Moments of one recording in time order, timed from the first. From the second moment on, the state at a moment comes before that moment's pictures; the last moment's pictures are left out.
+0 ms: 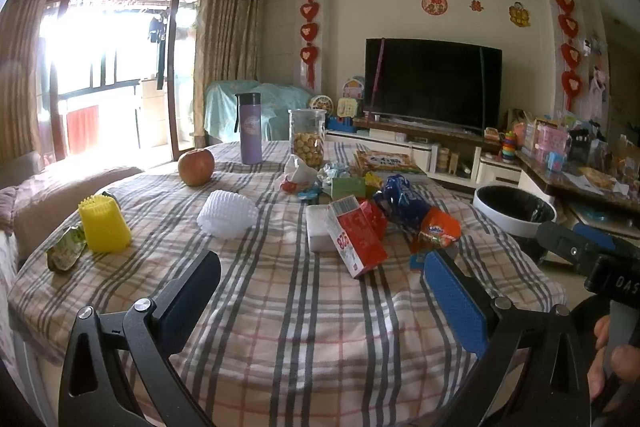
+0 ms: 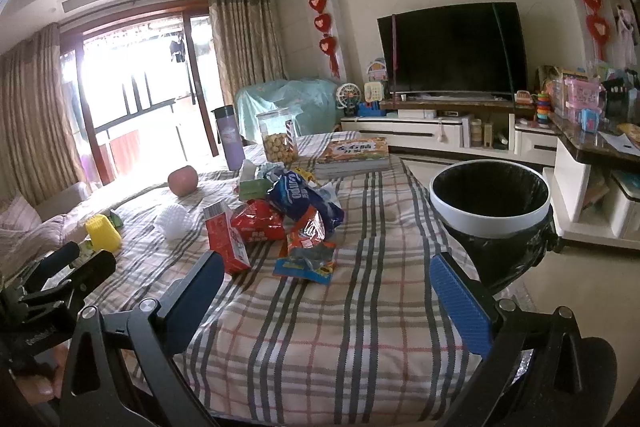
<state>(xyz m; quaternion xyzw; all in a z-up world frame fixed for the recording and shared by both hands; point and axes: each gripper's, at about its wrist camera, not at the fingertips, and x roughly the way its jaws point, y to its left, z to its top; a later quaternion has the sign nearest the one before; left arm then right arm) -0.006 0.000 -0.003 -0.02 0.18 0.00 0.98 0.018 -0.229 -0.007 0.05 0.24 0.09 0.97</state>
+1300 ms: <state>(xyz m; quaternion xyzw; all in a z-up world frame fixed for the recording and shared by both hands) 0.056 -0.004 -0.031 -0.01 0.26 -0.01 0.97 0.086 -0.240 -0.055 0.11 0.34 0.15 0.92</state>
